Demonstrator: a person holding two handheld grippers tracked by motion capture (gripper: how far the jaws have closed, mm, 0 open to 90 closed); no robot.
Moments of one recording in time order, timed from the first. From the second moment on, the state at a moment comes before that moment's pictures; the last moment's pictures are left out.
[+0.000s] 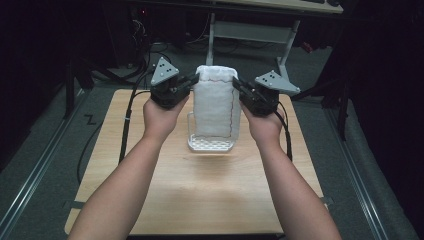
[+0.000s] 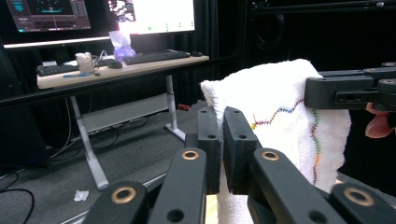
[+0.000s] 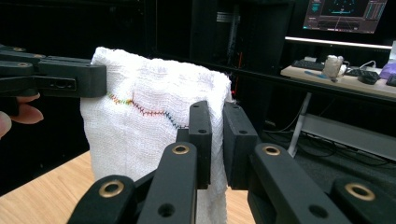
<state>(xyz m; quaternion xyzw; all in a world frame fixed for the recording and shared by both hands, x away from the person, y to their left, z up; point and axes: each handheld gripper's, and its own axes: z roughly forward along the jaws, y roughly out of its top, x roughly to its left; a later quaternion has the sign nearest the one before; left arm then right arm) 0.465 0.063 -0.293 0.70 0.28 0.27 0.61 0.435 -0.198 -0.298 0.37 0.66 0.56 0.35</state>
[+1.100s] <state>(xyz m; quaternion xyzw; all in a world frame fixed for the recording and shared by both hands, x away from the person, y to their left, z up) 0.546 0.055 -0.335 0.72 0.36 0.25 0.54 0.524 -0.186 -0.327 0.41 0.70 0.49 0.32</state>
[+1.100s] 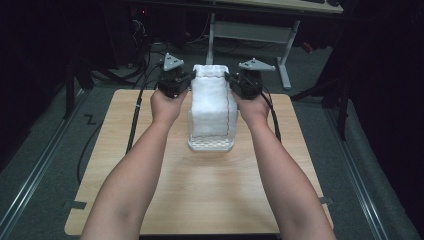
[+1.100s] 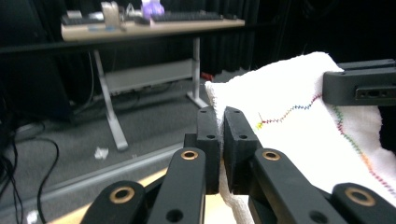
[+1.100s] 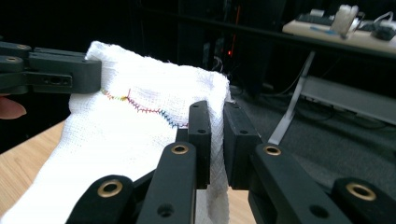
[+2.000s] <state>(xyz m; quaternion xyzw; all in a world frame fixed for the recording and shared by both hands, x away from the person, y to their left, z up) 0.539 0.068 -0.369 0.72 0.39 0.21 0.53 0.526 -0.205 -0.357 0.44 0.72 0.45 0.29</state>
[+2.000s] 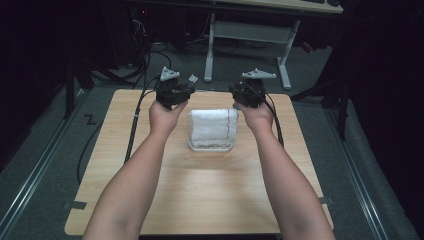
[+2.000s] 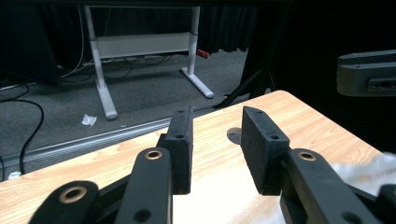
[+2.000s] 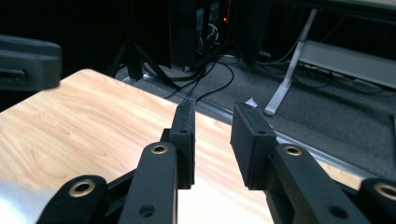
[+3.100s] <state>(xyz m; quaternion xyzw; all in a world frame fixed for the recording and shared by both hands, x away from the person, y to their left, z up) 0.400 0.140 -0.432 0.74 0.36 0.23 0.52 0.392 -0.246 -0.406 0.39 0.73 0.46 0.32</state>
